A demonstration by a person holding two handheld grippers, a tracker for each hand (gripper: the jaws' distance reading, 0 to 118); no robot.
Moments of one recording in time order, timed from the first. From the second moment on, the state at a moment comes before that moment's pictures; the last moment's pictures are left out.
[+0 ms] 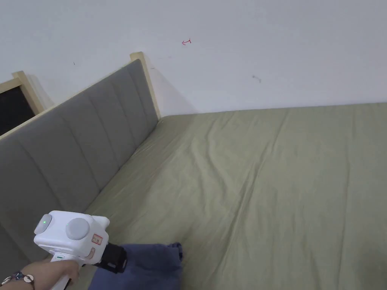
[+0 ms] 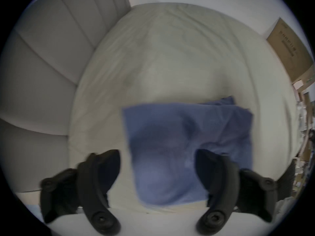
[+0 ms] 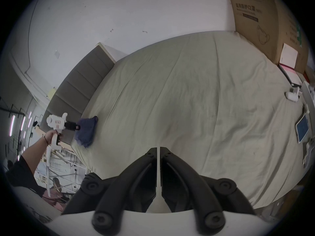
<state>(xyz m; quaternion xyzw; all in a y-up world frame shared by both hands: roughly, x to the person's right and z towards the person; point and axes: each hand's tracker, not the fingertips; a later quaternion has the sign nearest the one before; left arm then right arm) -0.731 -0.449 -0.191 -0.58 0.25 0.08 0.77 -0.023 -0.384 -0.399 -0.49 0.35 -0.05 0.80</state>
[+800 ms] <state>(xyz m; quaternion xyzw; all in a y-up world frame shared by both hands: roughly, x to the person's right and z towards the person) -0.456 -0.366 -0.174 -0.27 0.11 0.18 0.94 -0.017 -0.351 -0.370 -0.34 0.38 -0.02 0.86</state>
